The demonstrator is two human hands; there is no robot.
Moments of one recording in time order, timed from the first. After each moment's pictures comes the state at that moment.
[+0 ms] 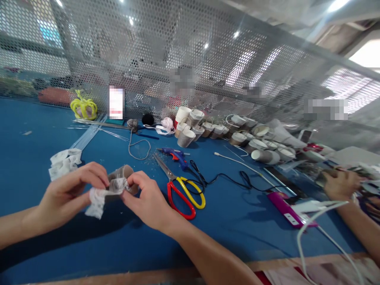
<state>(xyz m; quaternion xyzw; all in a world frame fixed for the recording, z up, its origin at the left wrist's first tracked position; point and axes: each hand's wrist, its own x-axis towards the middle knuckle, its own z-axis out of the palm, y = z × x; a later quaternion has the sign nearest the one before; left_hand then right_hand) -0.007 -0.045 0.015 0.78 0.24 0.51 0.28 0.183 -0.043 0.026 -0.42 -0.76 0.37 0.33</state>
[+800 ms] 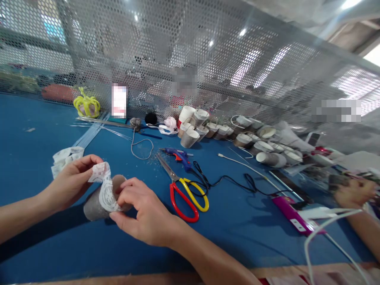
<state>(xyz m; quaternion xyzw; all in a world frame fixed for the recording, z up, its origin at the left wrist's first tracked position) -0.007 -0.028 0.008 0.42 0.39 0.55 0.61 0.183 -0.049 0.027 -0.27 -0.86 0.32 0.29</state>
